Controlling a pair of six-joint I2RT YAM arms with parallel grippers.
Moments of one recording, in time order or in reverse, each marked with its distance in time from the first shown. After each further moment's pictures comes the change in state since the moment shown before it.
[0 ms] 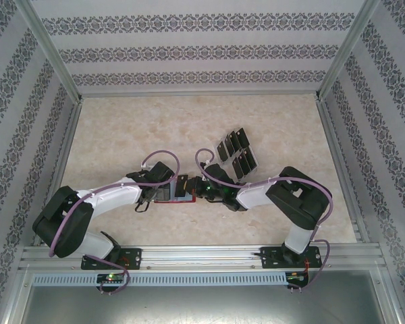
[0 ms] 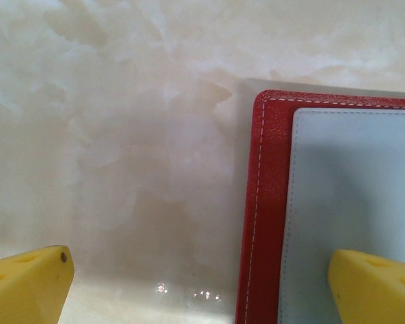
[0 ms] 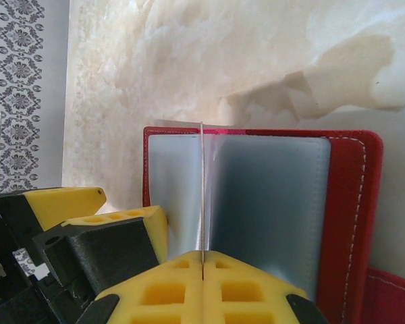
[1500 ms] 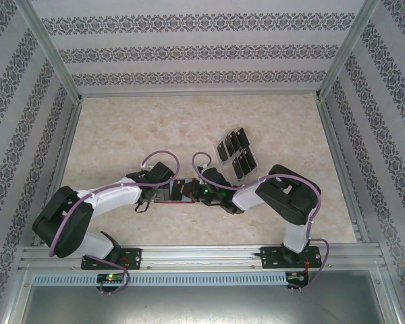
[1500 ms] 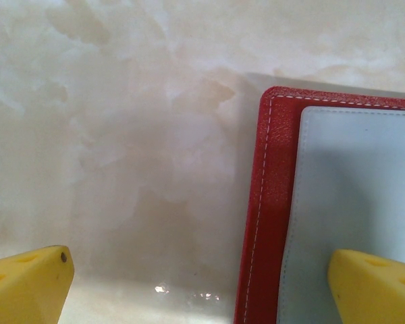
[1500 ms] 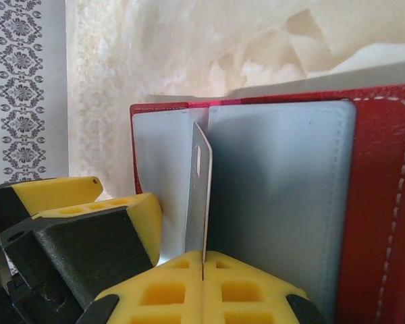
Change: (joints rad) left arm 0.000 -0.001 -0.005 0.003 -0.003 -0.004; right arm 0.021 0.093 -0.003 0.105 -0.039 0.078
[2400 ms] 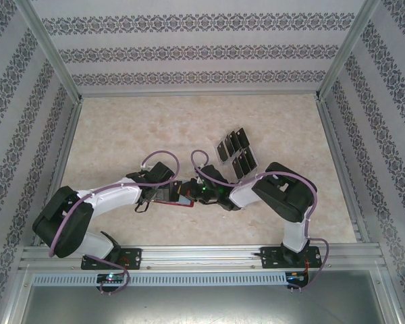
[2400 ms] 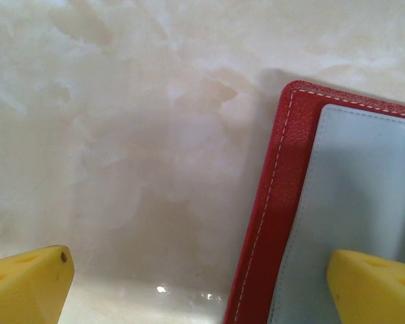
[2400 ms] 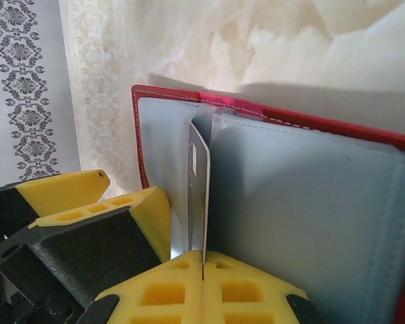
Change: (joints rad) left arm 0.000 0.000 0.000 -0.001 -0.004 0.000; right arm -0.014 0.038 0.061 -0.052 -0.101 0.067
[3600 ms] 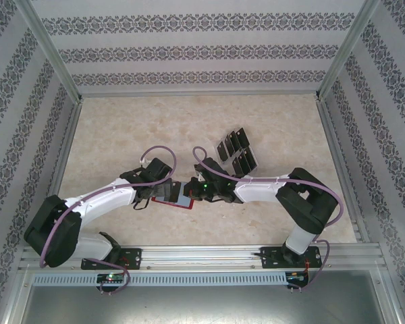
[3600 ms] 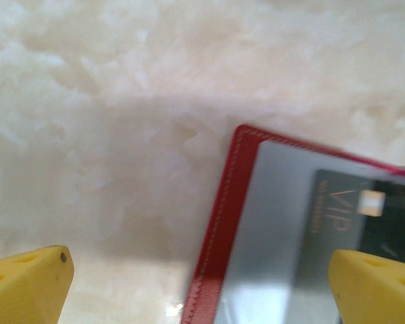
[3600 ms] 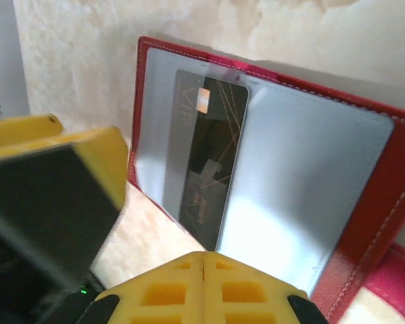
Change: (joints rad) left arm 0.004 -0.100 0.035 -0.003 0.045 0.027; right arm 0.000 -0.188 0.093 -0.481 0.006 -0.181
